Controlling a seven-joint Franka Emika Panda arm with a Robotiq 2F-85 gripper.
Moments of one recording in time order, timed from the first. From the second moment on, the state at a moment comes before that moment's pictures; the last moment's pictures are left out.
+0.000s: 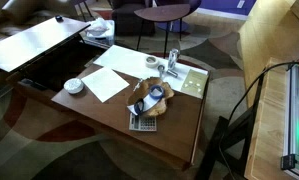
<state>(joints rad) -0.22 -0.30 -0.08 -2.41 -0.27 2.29 0.05</state>
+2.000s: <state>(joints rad) -0.02 0.38 0.00 -2.35 0.07 2.52 0.04</state>
